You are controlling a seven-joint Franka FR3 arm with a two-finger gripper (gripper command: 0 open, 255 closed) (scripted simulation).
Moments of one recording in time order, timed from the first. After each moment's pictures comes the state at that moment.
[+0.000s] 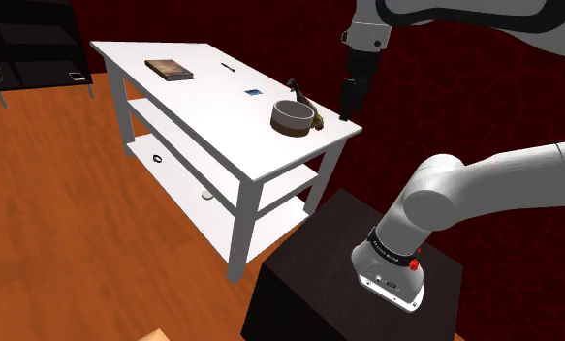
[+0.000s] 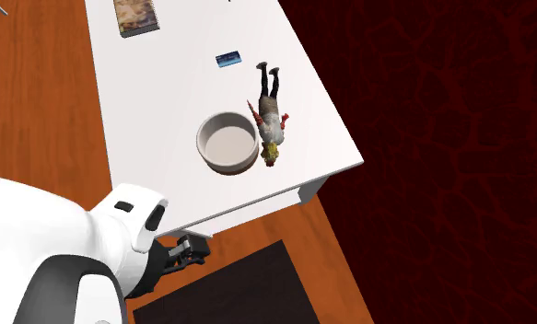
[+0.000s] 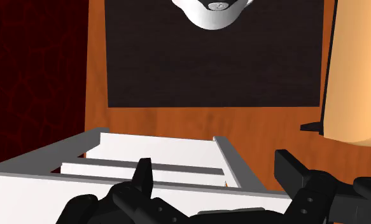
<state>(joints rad) 0.00 -0.79 -0.05 -2.45 -0.09 1.51 -0.08</state>
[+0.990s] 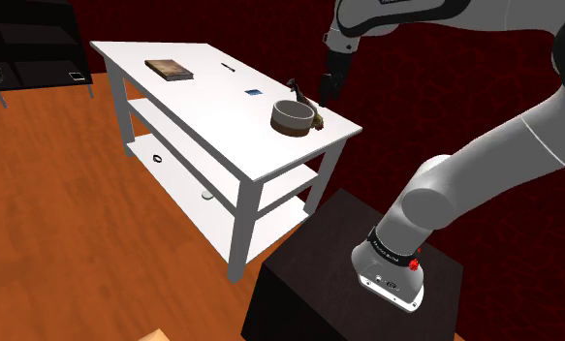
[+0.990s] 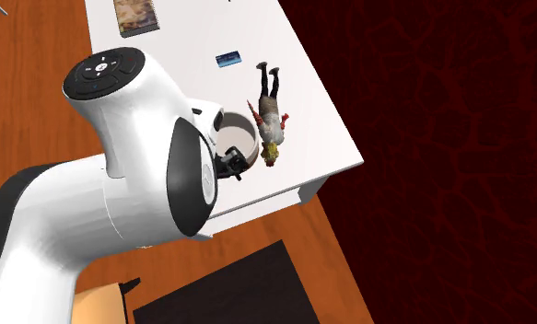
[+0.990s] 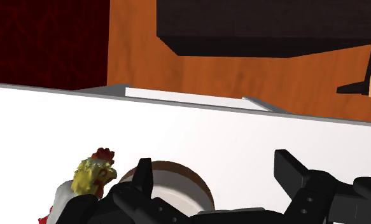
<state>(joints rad) -0.04 -0.41 -0.24 -2.28 -0.18 1.83 -0.28</state>
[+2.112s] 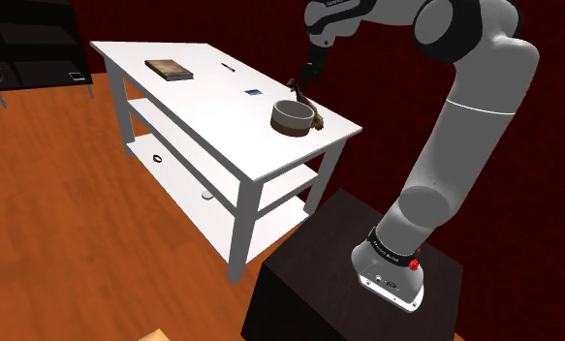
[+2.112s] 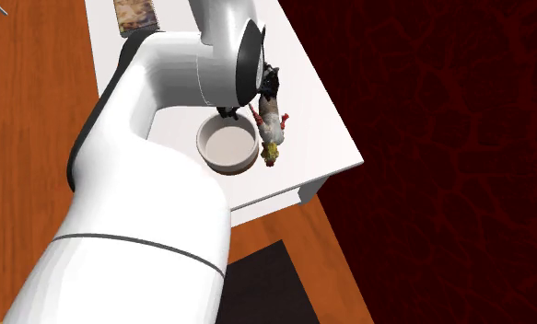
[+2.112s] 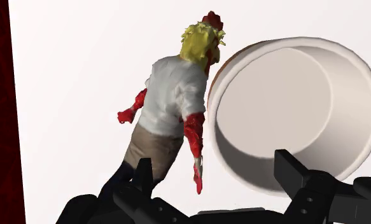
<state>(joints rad) -0.10 0.18 -0.39 -1.75 0.00 2.00 -0.60</state>
